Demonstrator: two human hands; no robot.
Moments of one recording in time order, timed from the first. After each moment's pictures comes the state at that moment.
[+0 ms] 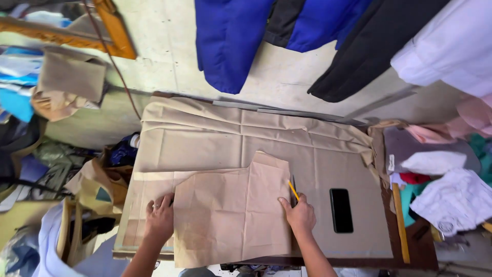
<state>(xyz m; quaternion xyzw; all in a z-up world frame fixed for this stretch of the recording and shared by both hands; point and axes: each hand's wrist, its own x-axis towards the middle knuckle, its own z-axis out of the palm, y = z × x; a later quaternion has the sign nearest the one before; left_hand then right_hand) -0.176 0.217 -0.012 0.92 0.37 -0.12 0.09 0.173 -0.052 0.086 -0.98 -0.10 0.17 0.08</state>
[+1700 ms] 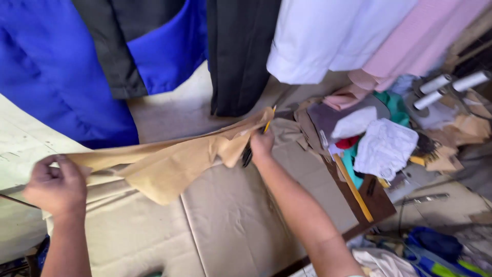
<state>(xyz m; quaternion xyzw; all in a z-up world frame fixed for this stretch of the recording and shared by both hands) 0.051 0.430 0.154 0.77 0.38 0.51 0.07 0.413 0.080 0.136 -0.71 0.04 -0.06 0.70</state>
